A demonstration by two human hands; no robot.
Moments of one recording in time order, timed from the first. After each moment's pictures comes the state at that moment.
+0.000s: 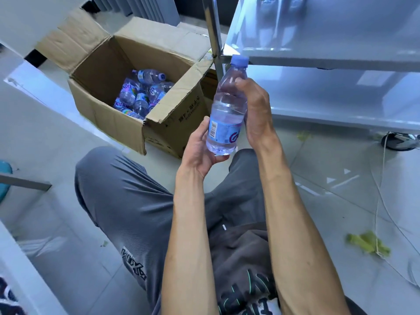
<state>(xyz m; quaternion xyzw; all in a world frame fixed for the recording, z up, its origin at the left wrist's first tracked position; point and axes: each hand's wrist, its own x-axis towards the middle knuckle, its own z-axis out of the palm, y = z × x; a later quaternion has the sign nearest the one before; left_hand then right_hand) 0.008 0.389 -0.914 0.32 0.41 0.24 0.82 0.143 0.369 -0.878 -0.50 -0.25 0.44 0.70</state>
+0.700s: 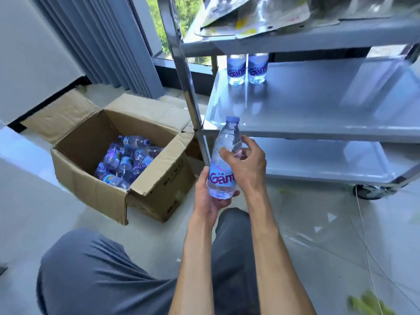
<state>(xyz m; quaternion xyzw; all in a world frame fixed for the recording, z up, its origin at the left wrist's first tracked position) 0.077 0.410 -0.917 0.30 0.38 0.26 0.84 0.182 0.383 -0.875 -0.70 -0.23 0.24 0.63</state>
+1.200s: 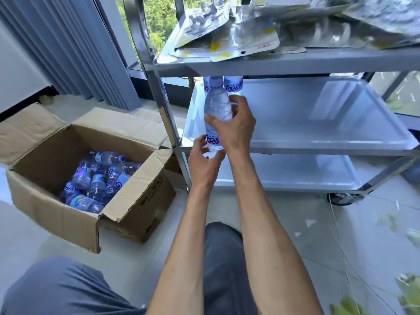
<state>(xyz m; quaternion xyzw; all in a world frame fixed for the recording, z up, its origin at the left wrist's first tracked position) 0.173 0.470 -0.873 0.63 0.40 0.40 0.53 0.259 0.457 -0.812 -0.72 -0.29 0.02 0.63</state>
